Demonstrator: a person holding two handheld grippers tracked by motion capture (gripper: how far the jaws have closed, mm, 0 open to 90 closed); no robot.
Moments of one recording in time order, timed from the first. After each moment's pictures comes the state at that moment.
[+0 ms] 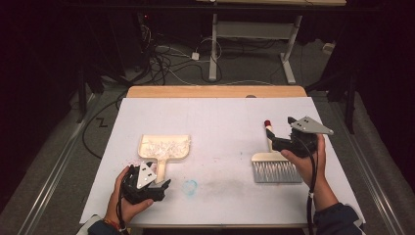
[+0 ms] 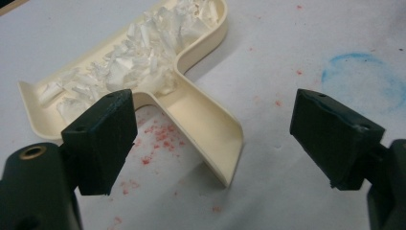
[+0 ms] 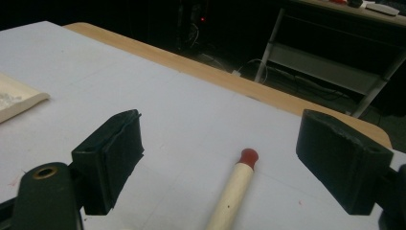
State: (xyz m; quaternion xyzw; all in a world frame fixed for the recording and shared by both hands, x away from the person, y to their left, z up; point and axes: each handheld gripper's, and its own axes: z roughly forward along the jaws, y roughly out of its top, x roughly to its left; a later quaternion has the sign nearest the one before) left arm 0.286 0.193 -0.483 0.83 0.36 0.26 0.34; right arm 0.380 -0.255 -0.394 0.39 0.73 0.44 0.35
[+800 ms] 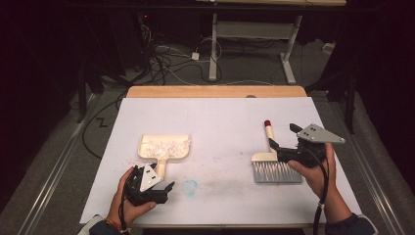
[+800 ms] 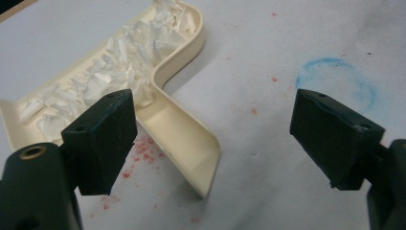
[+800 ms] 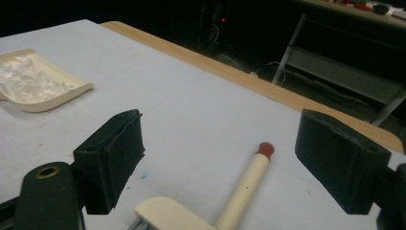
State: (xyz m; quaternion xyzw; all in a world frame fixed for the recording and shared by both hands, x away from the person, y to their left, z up) left arm 0.282 0.184 -0.481 0.84 0.33 0.27 0.35; right arm 0.345 -0.260 -0.379 0.36 0.75 0.45 0.33
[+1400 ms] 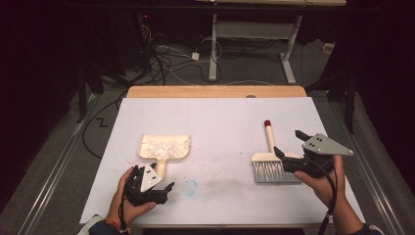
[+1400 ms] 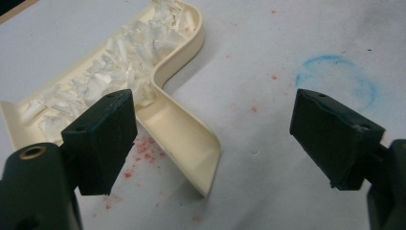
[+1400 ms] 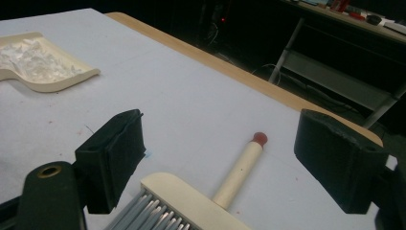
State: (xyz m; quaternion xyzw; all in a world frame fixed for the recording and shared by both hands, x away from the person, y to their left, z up) left arm 0.282 0.184 -0.480 0.84 0.32 0.27 0.34; right arm 0.318 -0.268 -0.377 0.33 0.76 0.43 0.35
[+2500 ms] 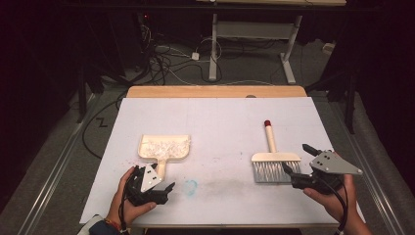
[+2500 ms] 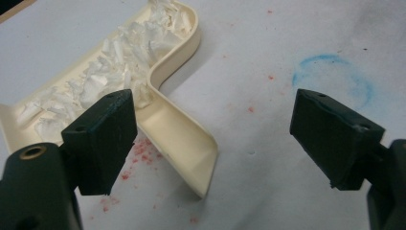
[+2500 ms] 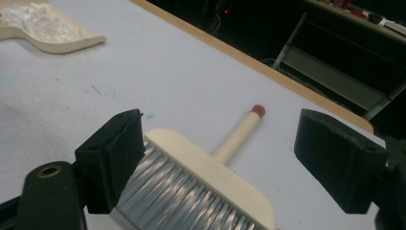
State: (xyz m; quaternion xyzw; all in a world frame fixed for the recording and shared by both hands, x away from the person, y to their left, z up) left arm 0.282 0.184 -0.481 0.85 0.32 0.26 0.34; right arm 0.290 -0.289 -0.398 0.31 0.78 0.41 0.36
